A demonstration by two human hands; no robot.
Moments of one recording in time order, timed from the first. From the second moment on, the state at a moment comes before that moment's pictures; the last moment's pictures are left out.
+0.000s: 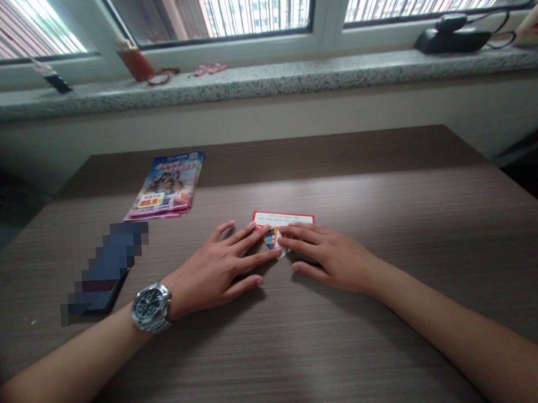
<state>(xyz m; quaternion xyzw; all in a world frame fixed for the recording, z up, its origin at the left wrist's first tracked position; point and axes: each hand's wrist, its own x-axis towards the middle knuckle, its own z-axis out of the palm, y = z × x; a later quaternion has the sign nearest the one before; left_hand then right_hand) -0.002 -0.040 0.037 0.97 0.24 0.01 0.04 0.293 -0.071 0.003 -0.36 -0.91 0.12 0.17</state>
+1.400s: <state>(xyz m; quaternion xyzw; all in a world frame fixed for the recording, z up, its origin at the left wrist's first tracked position) 0.002 -0.031 0.027 0.94 0.34 0.10 -0.04 0.293 -0.072 0.005 -0.37 -0.91 0.13 0.15</state>
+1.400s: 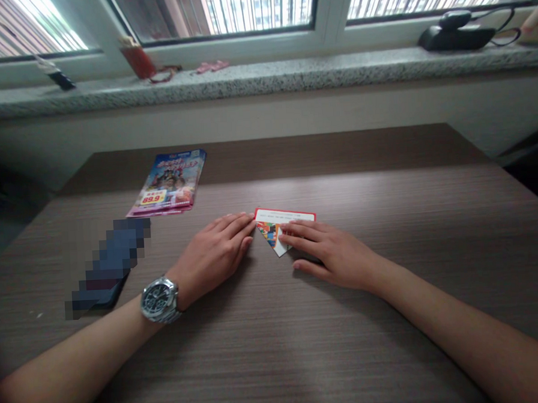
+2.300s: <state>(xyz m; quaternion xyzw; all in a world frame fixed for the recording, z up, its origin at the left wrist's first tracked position) 0.005 -0.038 0.028 0.97 0.21 0.09 0.07 0.293 -0.071 0.005 -0.36 -0.91 0.13 0.17</state>
